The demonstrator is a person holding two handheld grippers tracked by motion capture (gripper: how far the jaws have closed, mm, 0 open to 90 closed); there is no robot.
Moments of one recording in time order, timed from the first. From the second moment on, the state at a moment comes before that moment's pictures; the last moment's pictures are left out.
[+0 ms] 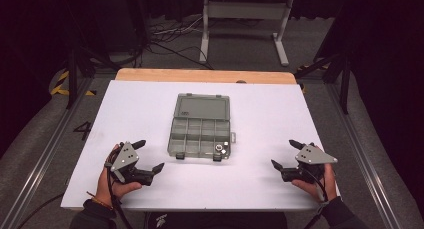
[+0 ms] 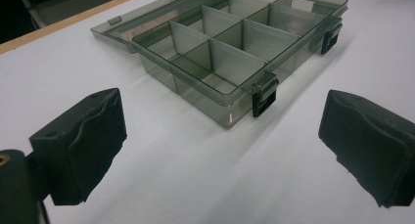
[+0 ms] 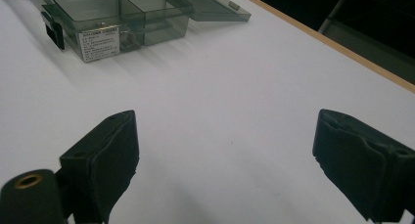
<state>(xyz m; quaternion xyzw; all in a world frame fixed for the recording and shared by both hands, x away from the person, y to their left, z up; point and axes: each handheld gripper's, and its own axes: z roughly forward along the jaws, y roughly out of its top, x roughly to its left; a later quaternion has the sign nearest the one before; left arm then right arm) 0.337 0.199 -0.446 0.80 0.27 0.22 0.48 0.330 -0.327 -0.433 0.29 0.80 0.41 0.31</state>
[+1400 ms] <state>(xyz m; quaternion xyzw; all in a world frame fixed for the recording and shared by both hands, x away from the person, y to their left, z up) 0.344 0.196 -0.445 0.80 0.27 0.22 0.49 0.323 -0.337 -0.434 0.30 0.79 0.43 0.32</state>
